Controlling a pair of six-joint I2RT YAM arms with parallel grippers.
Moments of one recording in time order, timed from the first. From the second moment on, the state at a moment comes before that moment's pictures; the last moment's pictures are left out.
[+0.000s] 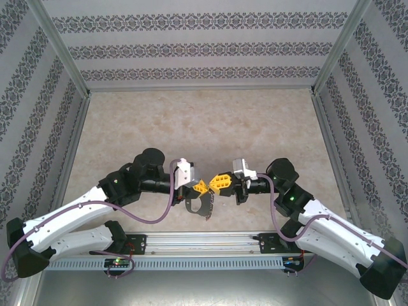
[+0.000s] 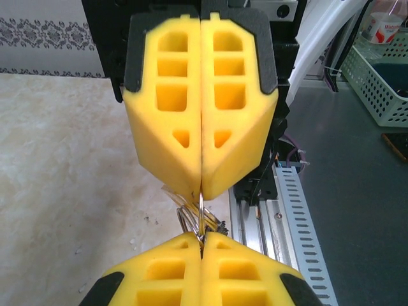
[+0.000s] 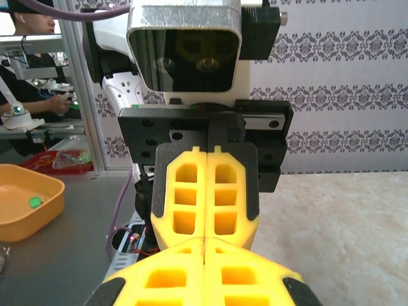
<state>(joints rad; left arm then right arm) -0.89 0.96 0.87 -0.34 0.58 0.21 0.75 0.75 0.50 0.30 -0.86 0.07</state>
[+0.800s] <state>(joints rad) -0.89 0.99 0.89 -0.34 0.62 0.21 0.75 0.74 0.50 0.31 -0.85 0.06</state>
